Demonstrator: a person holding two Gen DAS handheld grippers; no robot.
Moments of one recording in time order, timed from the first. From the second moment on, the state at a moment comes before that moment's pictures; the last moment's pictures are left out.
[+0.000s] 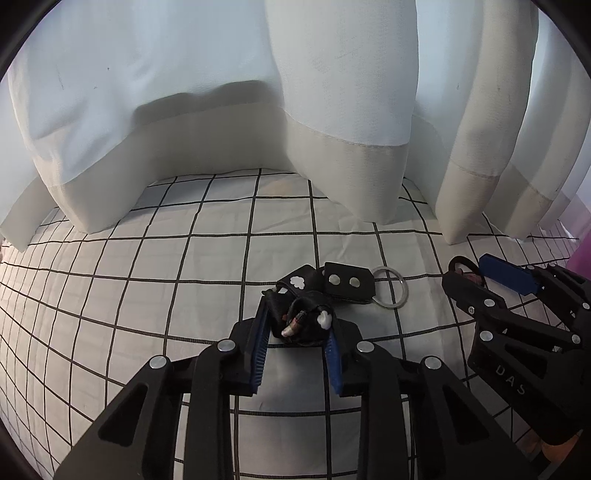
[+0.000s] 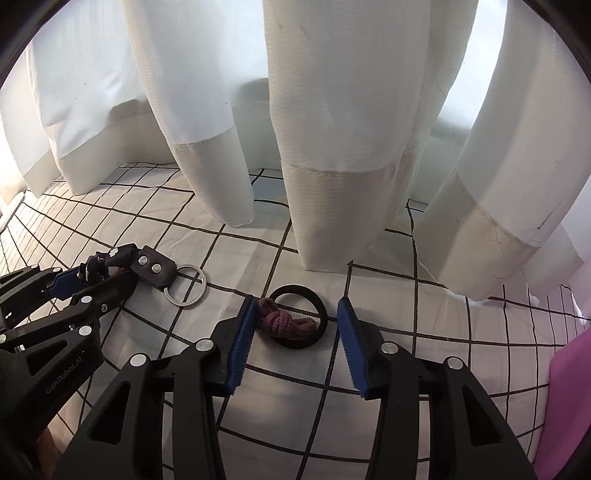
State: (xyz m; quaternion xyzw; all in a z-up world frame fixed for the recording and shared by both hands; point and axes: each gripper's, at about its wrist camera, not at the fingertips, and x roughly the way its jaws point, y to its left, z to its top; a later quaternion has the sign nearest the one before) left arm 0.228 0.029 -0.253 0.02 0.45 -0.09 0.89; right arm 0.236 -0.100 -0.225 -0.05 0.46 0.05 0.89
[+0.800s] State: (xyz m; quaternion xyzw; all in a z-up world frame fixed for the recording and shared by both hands) left arm 0.184 0.057 -0.210 0.01 0.44 -0.12 0.89; right arm 0.169 -0.123 -0.186 0.03 0.46 0.04 0.88
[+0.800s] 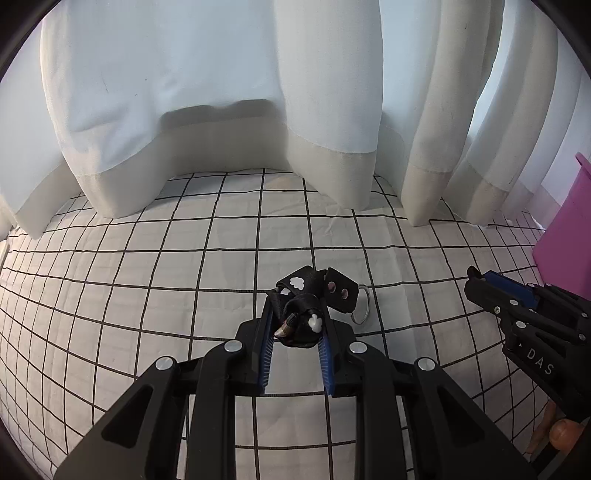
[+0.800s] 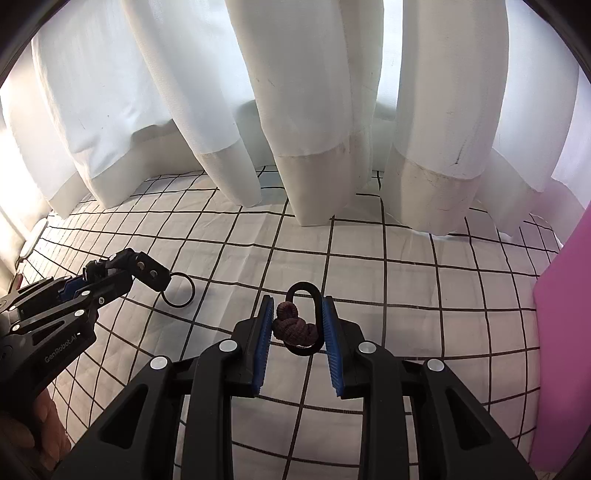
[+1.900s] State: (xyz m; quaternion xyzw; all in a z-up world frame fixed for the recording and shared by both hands) left arm 0.089 -0.066 0.010 0.02 0.29 -0.26 0.92; right arm 0.044 -0.240 0.030 0.00 0.33 -0.07 0.94
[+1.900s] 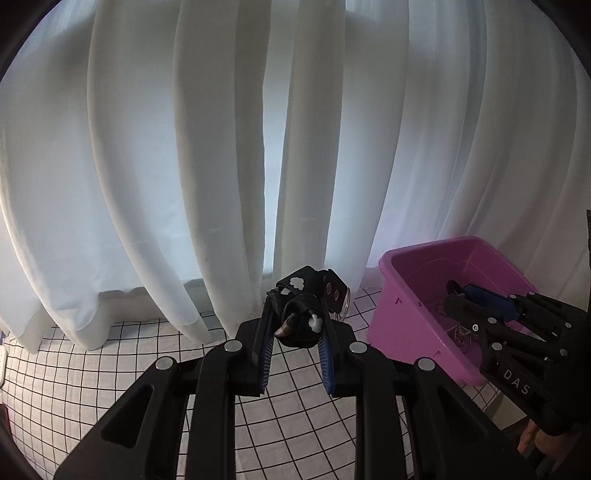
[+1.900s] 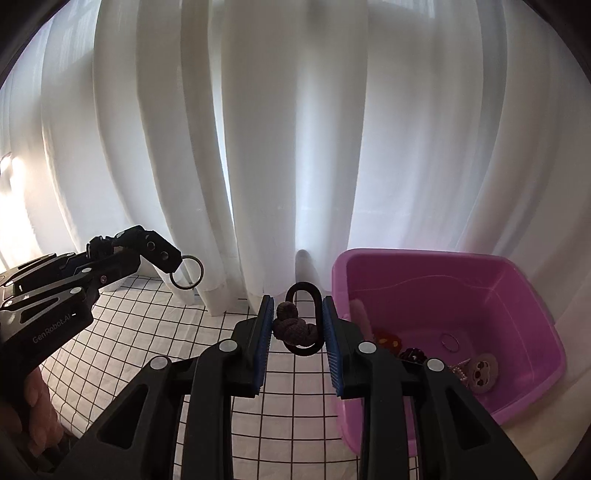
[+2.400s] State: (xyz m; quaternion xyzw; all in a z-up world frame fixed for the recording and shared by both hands) left arm 0.057 -0.272 0.027 0.01 0.31 -0.30 0.90; right arm 0.018 -0.434 0.044 0.01 0.34 -0.09 0.94
